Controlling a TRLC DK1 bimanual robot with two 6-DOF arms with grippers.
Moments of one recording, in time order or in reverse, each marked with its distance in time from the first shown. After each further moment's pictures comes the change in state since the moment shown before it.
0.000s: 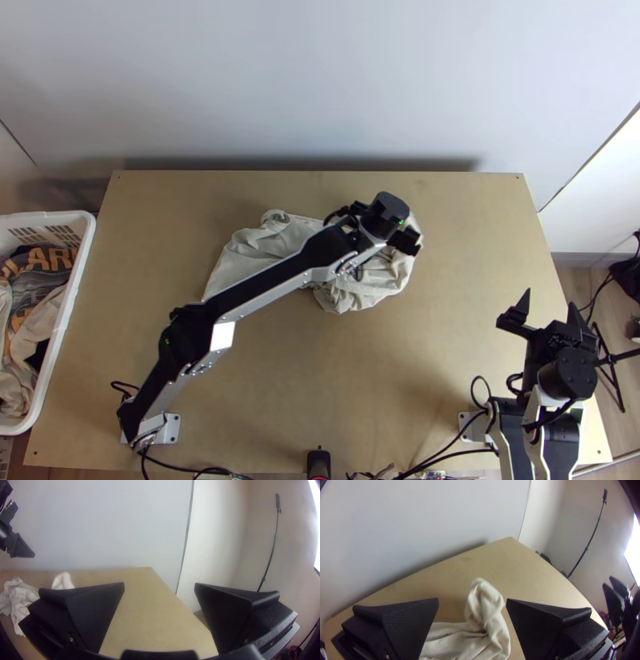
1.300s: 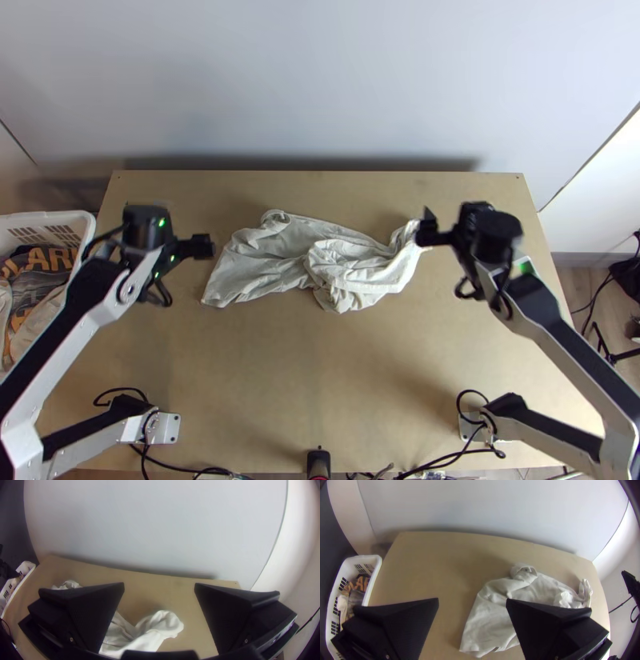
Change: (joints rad) left arm 0.677 -1.040 -1.156 -0.070 0.112 -0.069; right arm 0.528 1.083 0.676 0.154 -0.015 0.131
